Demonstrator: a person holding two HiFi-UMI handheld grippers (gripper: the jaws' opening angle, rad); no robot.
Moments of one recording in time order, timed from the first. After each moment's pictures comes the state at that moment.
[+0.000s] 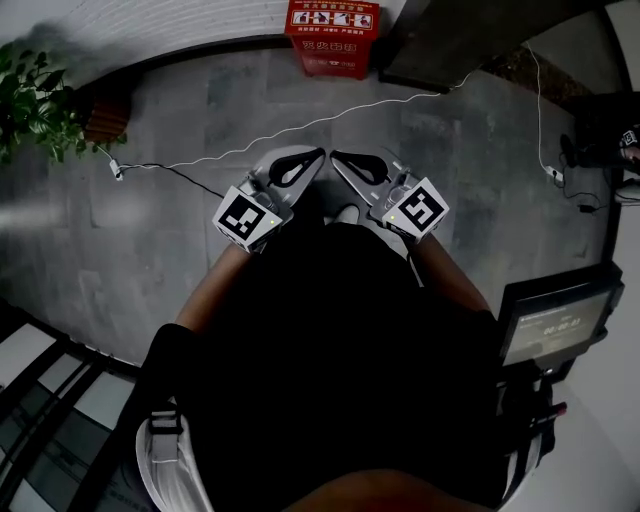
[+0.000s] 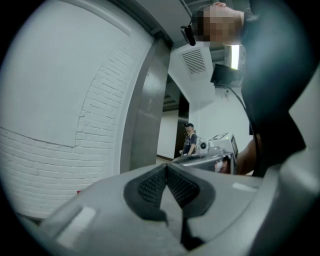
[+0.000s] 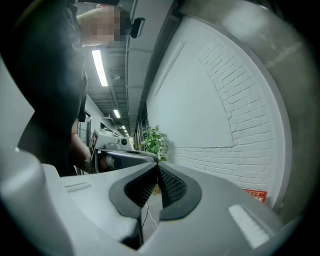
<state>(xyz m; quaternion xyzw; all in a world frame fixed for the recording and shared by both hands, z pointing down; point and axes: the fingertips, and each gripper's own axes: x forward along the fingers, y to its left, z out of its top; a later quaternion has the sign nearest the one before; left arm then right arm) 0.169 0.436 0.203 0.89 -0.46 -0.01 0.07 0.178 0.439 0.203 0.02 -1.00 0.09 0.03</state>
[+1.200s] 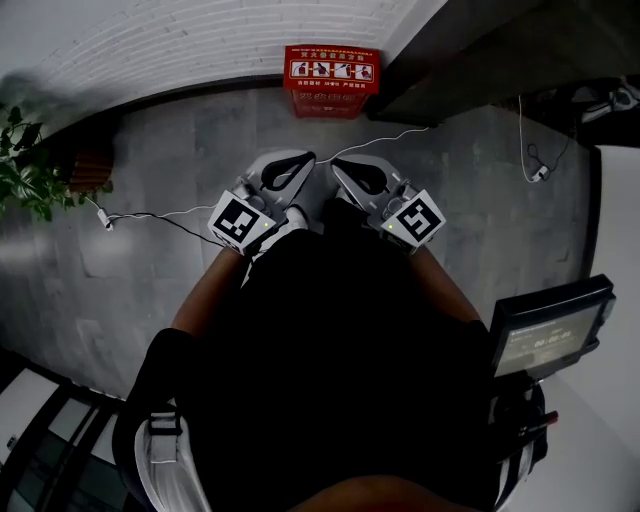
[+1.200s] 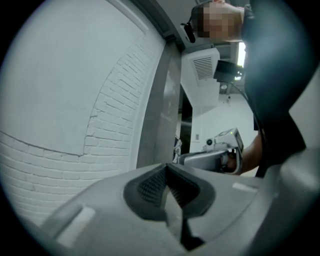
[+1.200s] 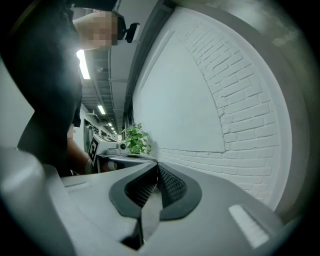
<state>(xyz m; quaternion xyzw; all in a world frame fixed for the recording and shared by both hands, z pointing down) -0.019 0.215 0.250 0.89 -0.45 -0.03 0.09 0.008 0.219 0.237 0.07 -0.99 0.11 0.04</state>
